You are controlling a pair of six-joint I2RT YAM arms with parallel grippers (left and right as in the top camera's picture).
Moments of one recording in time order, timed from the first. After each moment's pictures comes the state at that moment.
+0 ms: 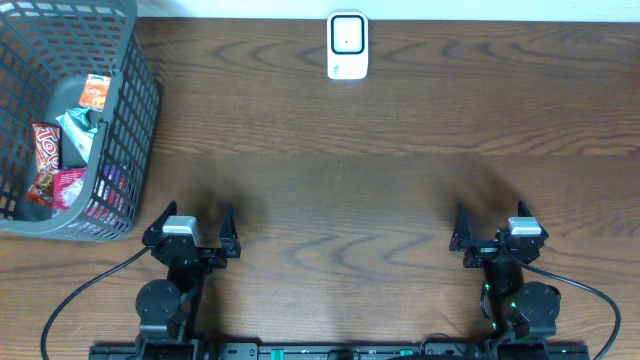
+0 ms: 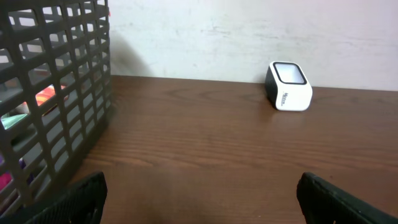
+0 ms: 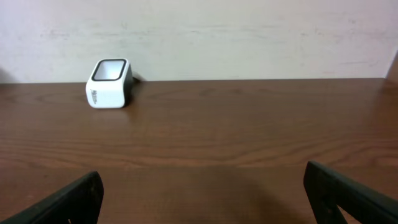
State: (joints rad) left arm -0.05 0.01 0.02 -0.11 0.05 -0.09; right arm 0.03 0.01 0.01 -0.07 -0.01 0.01
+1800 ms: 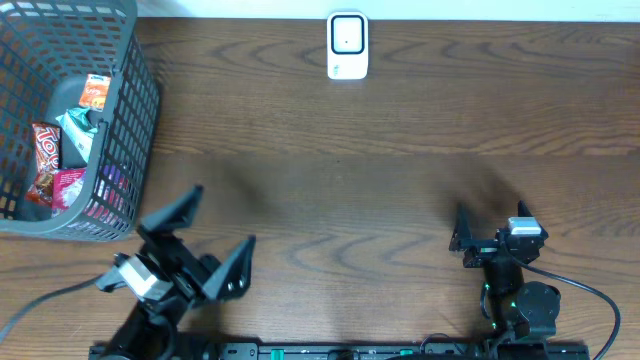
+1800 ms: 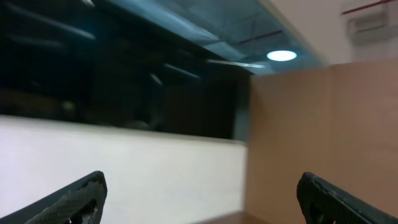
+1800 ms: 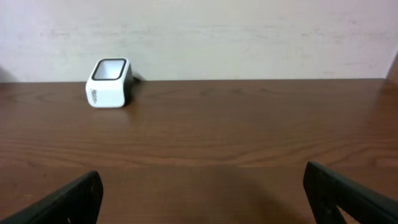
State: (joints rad) left arm -0.05 0.18 0.26 0.58 0.54 -0.52; right arm 0.03 0.01 0.01 -0.07 -0.01 0.01
